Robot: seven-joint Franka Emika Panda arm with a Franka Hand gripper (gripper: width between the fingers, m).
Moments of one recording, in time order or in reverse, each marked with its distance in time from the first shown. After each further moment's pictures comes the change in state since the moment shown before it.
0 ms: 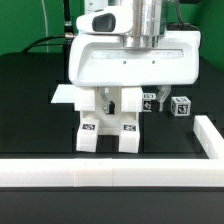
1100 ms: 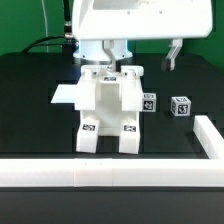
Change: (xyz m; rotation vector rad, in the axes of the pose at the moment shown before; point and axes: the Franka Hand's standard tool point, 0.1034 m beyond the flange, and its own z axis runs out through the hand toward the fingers) arm 0.007 -0.012 -0.079 0.050 0.073 0.166
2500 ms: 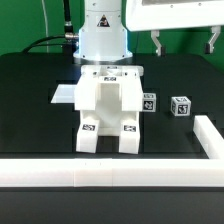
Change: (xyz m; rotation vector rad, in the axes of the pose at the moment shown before) arm -0.081 -0.088 -0.009 0.035 -0.068 0.248
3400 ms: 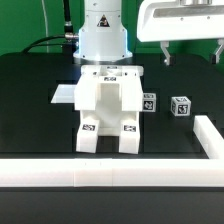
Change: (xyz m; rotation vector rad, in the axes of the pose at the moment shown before) arm -0.026 -0.021 0.022 -0.018 -0.010 -0.068
